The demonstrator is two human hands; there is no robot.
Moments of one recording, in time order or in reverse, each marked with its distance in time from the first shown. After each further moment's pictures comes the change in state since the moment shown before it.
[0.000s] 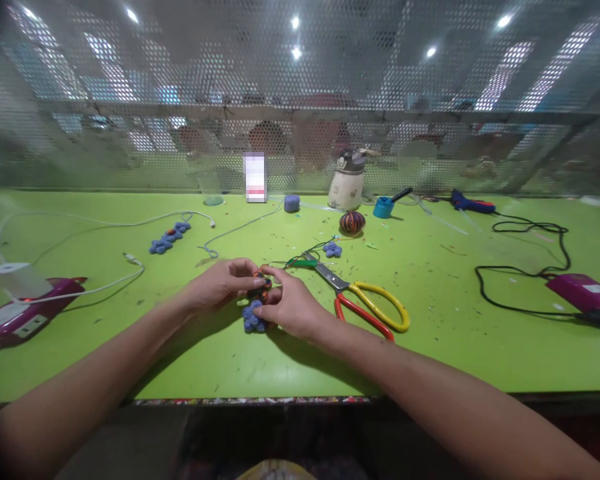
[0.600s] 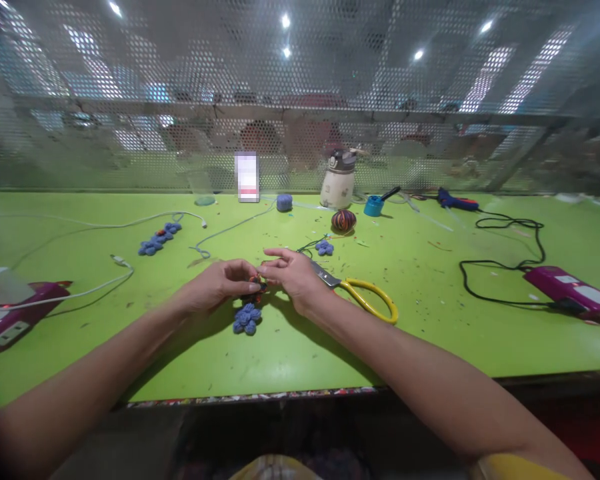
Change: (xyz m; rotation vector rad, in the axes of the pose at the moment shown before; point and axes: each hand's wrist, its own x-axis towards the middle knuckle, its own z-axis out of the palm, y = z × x) left_hand 0.000 -0.004 0.004 0.045 -0.045 0.028; right_hand 0.027 -0.003 -0.018 0.324 0.202 -0.078
